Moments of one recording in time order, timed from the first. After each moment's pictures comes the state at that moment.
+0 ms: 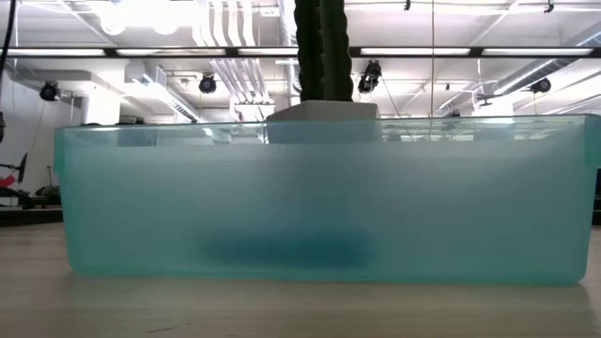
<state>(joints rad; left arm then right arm) 0.13 1.36 1.84 -0.20 0.30 -0.36 0.02 1.75 2.34 -0.81 -0.10 0.49</state>
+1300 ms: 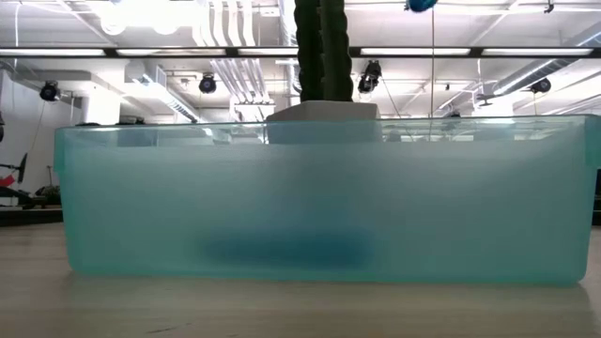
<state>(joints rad) 0.14 1.27 1.84 -0.20 0.18 -0.18 0.25 1.56 2.07 -1.57 1.29 1.01</state>
